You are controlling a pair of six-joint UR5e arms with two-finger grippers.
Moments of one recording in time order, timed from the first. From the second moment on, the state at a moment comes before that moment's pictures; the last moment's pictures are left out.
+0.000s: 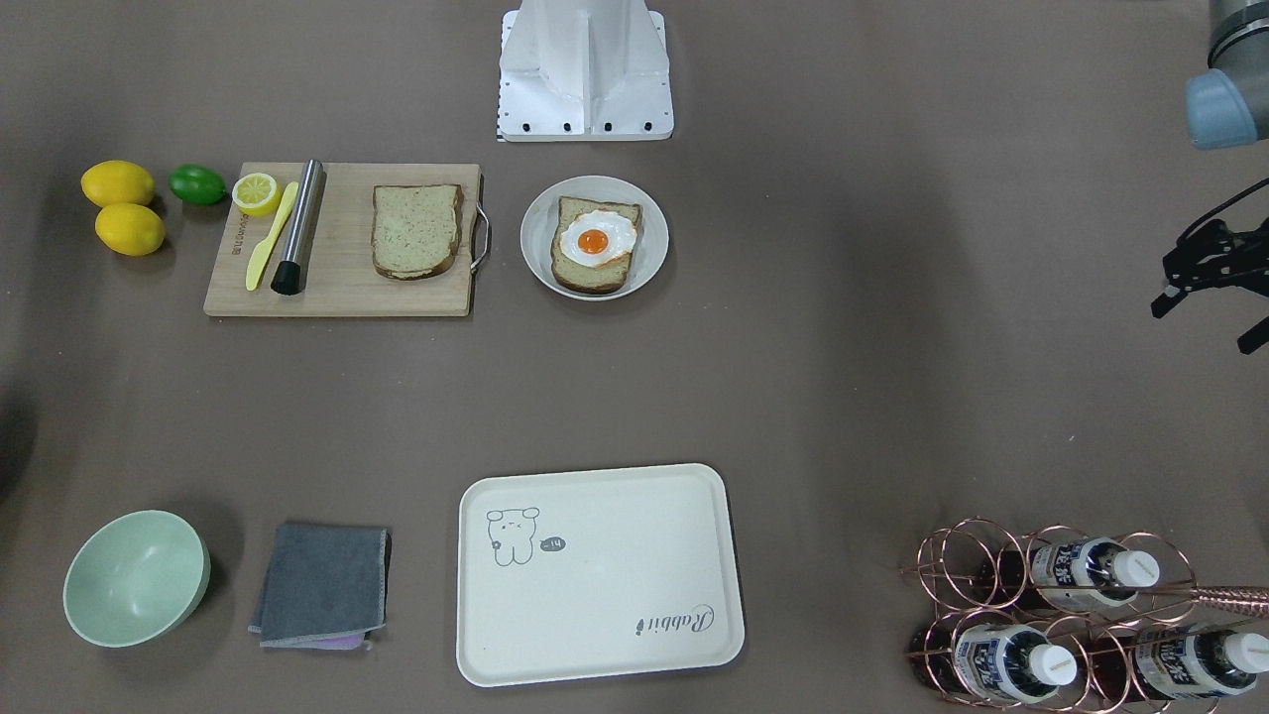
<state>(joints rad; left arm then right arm) -1.27 -1.63 -1.71 -2.12 -2.35 -0.32 1.29 -1.67 1.74 -1.08 2.32 0.41</state>
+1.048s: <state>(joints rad) -0.75 -1.70 -1.88 -2.33 -2.12 -1.08 0.68 -1.63 2.00 -0.94 2.00 1.25</state>
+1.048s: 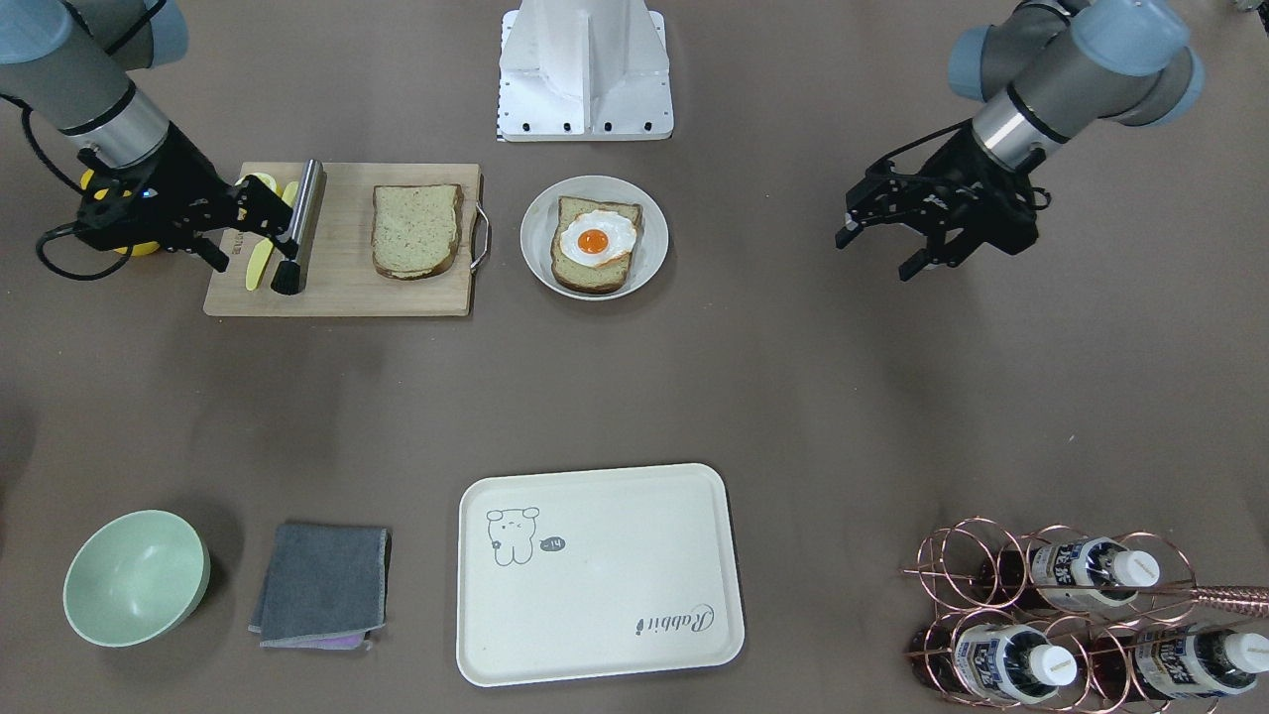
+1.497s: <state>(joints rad) -0.51 -1.80 -1.88 -2.31 -1.89 -1.26 0.49 -1.60 2.03 -0.93 1.82 1.39</state>
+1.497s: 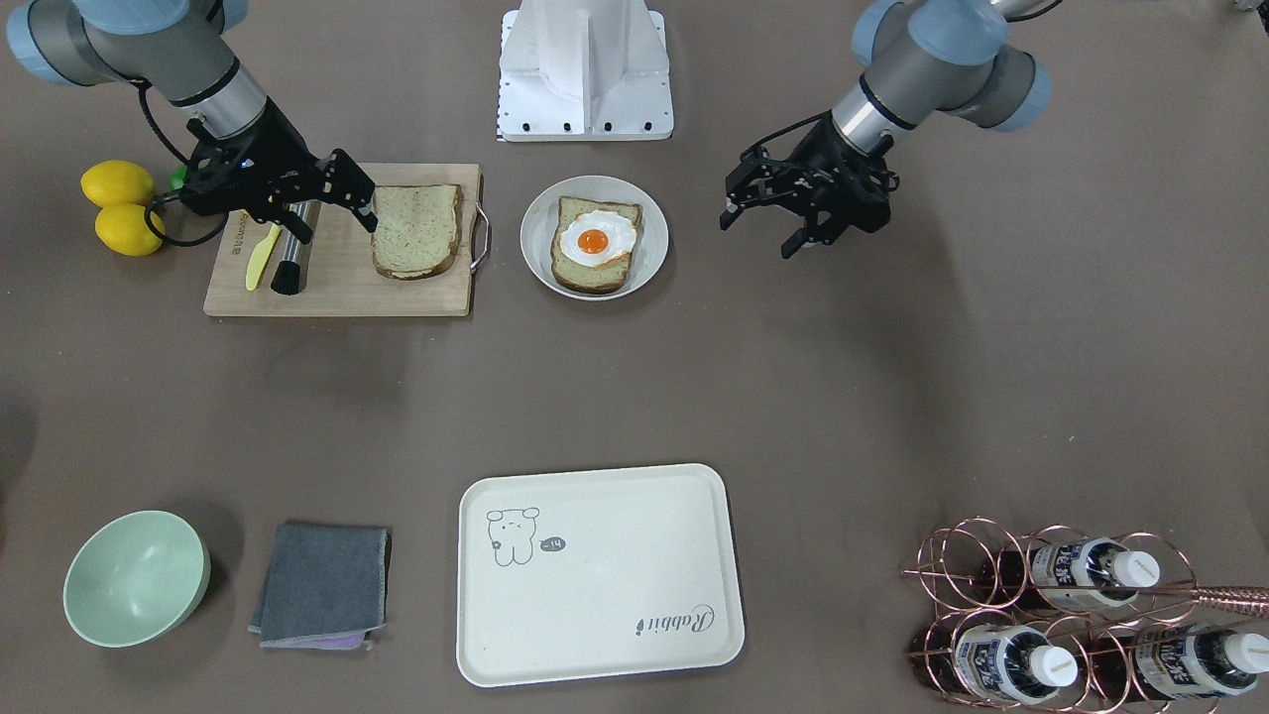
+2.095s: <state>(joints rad) -0.46 -1.86 -1.88 -2.25 -1.82 -1.28 0.37 -1.66 2.02 -0.86 1.73 1.37</state>
